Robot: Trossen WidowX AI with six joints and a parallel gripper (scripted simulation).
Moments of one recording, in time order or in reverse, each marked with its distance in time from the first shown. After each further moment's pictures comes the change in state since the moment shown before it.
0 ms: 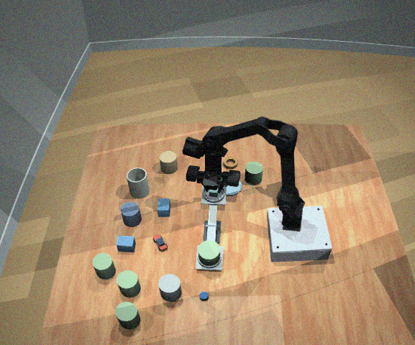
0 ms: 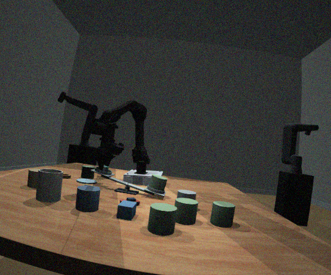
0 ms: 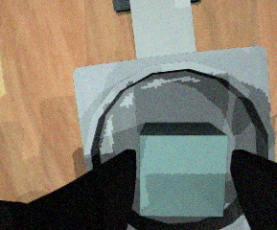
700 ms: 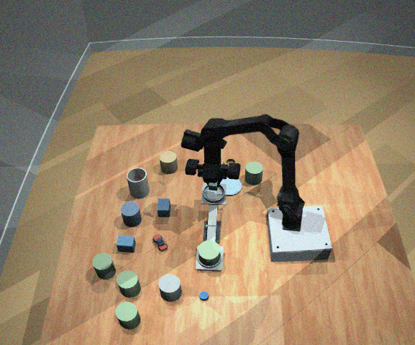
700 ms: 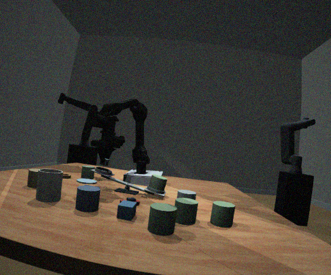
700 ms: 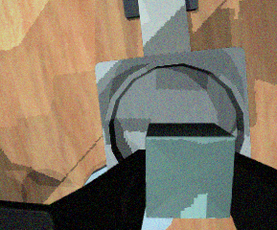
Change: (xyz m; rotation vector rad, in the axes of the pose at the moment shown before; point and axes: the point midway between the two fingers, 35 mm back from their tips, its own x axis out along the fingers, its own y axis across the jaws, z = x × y) arm -0.034 0.000 0.000 -0.006 -0.005 0.018
